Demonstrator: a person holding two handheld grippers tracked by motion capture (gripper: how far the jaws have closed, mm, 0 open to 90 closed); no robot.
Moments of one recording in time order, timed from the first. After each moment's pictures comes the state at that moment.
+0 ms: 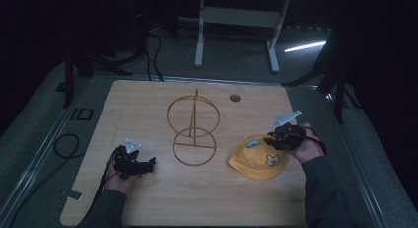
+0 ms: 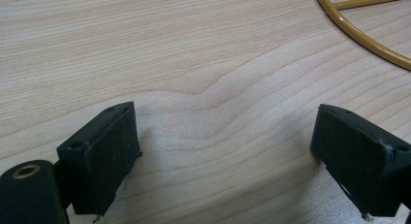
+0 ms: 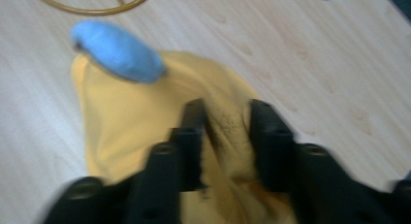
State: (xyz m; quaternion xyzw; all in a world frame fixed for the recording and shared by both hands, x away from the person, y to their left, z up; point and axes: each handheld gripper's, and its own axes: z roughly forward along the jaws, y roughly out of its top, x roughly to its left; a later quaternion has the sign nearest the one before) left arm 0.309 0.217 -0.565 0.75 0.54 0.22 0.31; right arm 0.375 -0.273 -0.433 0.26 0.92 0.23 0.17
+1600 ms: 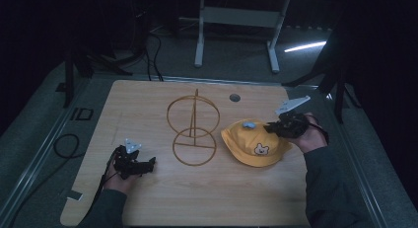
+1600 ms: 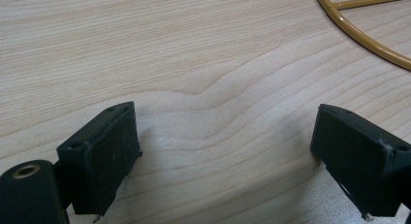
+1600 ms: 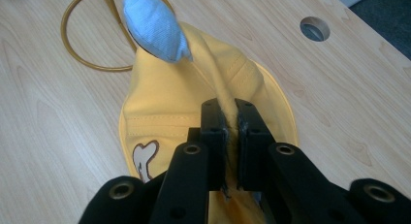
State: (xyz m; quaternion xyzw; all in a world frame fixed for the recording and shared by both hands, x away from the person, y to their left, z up) left arm 0.309 0.217 -0.564 0.75 0.54 0.22 0.31; right arm 0.390 -0.274 -0.396 0.27 0.90 0.30 0.14
